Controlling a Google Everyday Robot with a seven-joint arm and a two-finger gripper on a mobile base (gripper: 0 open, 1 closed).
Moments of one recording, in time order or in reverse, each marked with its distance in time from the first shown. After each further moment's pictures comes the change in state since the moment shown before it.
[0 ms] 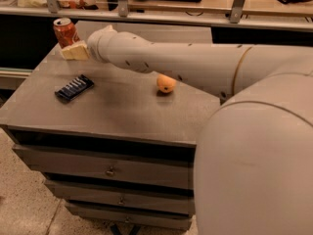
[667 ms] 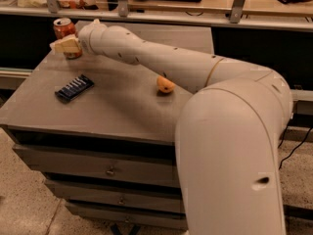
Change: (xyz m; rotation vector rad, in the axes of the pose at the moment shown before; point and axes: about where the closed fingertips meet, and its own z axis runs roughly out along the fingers) arm -0.014 -0.001 0.065 -0.085 -0.069 -0.015
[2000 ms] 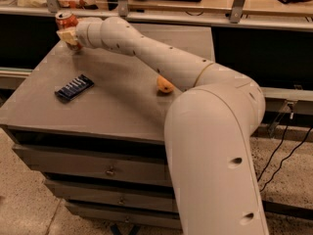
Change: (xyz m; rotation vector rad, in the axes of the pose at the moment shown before) arm -0.010 -0.003 0.030 -0.088 -0.011 -0.059
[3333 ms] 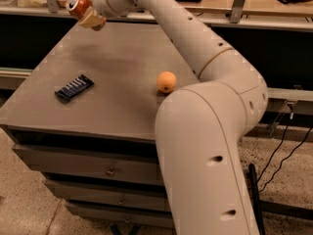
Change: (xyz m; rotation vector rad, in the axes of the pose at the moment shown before) arm -0.046 -0.048 -0.063 -0.180 0.172 -0.644
